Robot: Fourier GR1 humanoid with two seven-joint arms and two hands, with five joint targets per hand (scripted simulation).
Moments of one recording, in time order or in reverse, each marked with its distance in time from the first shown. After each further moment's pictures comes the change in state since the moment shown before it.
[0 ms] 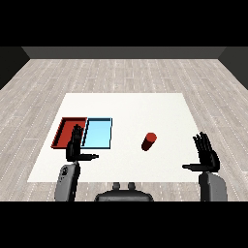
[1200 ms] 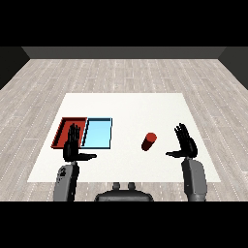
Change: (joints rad) left arm 0.009 -0.004 0.017 -0.051 0.046 -0.005 0.023; right arm -0.212 0.109 0.089 0.149 0.068 -0.085 0.114
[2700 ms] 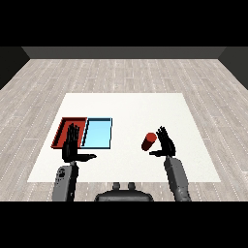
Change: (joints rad) left arm 0.010 0.004 -0.006 -0.039 0.010 0.005 0.025; right arm -0.067 0.138 0.135 0.209 -0.003 -0.086 -0.066
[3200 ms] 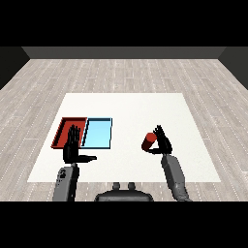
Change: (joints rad) left arm 0.020 -0.011 -0.007 0.012 -0.001 -0.016 -0.040; right arm -0.059 0.010 0.018 0.085 0.008 -0.041 -0.017
